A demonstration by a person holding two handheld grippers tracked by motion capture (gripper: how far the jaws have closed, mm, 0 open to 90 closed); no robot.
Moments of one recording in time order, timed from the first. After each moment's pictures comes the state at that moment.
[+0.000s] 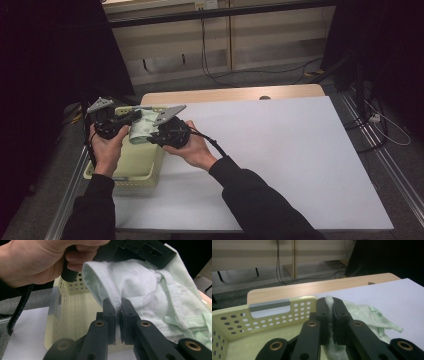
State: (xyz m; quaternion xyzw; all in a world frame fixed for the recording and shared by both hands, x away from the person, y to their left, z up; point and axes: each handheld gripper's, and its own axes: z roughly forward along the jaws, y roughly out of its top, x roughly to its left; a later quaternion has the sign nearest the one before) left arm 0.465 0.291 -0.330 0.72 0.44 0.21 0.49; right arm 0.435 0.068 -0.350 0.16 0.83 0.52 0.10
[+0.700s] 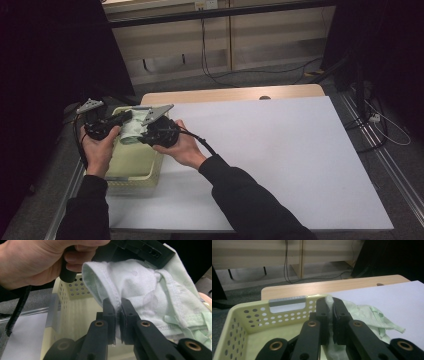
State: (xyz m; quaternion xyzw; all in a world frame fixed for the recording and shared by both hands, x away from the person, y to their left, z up) left arm 0.466 0.317 -0.331 0.71 0.46 0.23 0.49; right arm 0.442 0.096 -0.349 0.16 0.84 0.52 0.10
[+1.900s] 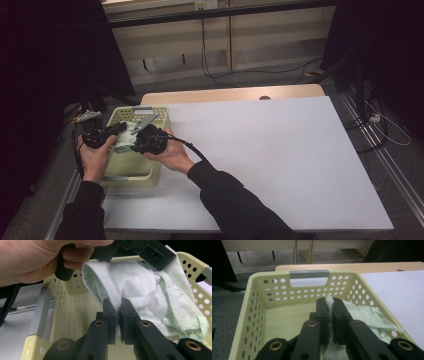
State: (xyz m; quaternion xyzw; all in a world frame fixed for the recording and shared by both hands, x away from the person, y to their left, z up) left arm 0.472 0.344 -0.371 0.71 0.50 0.21 0.45; right arm 0.452 0.135 -0.385 0.16 0.85 0.49 0.08
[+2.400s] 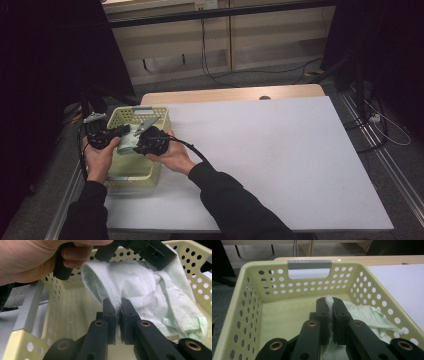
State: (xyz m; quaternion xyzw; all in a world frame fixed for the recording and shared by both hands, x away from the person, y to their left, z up) left arm 0.480 0.338 -0.387 0.72 0.50 0.20 0.43; right arm 0.458 0.135 -0.401 0.17 0.86 0.48 0.07
